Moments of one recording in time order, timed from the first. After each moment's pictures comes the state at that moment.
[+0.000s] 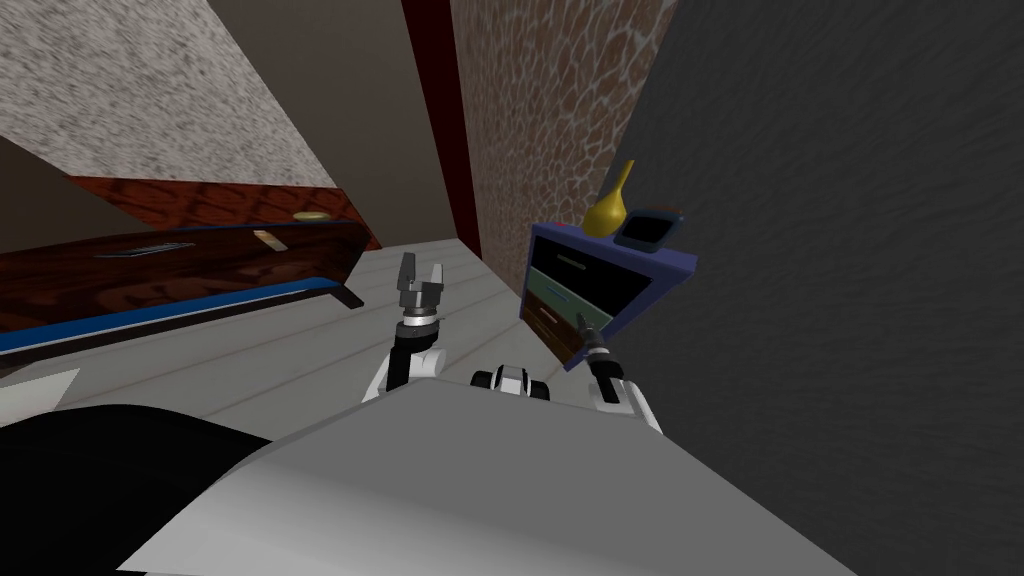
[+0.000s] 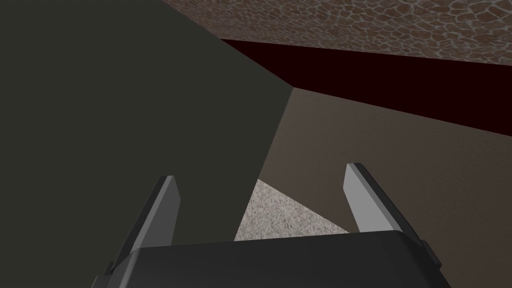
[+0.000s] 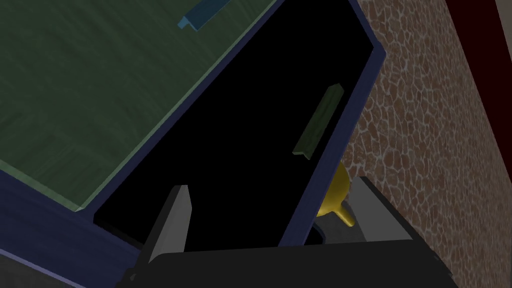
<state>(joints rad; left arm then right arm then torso) 0.45 0.02 0.02 -2.22 -0.03 -0.63 0.07 0.33 -0.15 -0.06 -1.76 0.75 -0.18 -0.02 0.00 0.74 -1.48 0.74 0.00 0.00</state>
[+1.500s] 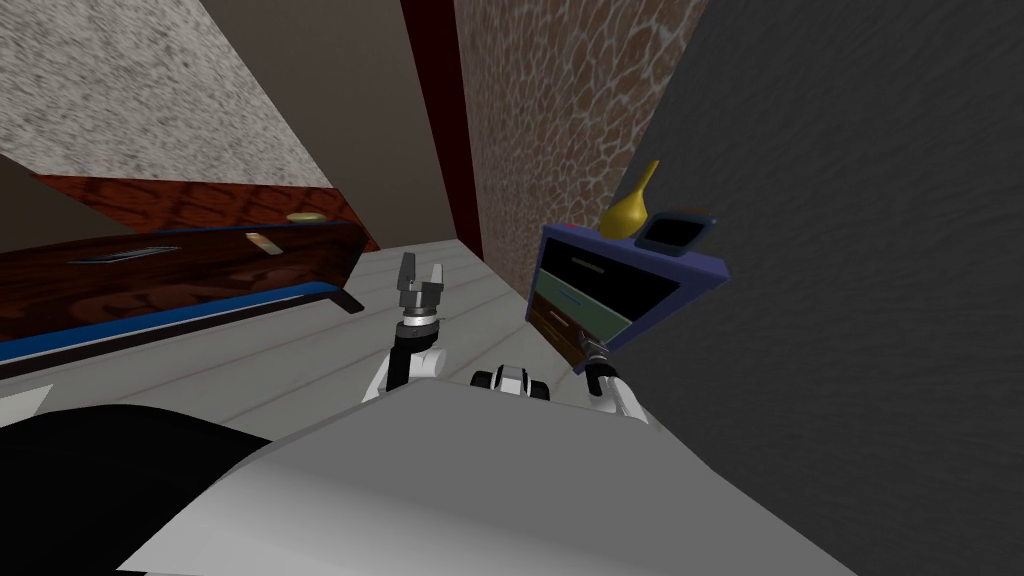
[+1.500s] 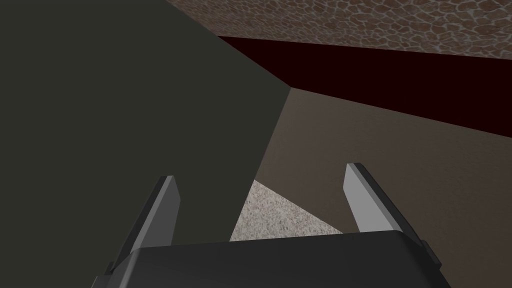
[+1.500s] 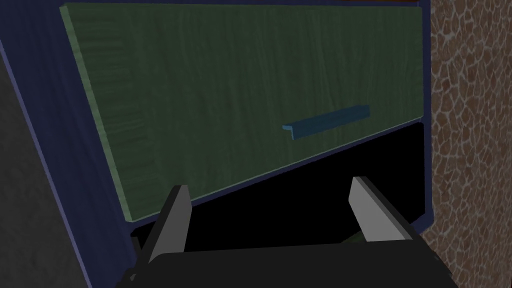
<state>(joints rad) 0.45 0.02 0.02 -2.22 -0.03 -0.63 0.07 0.24 -0.16 -0.09 -1.50 1.17 0.08 0.06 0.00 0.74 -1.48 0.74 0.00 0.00</state>
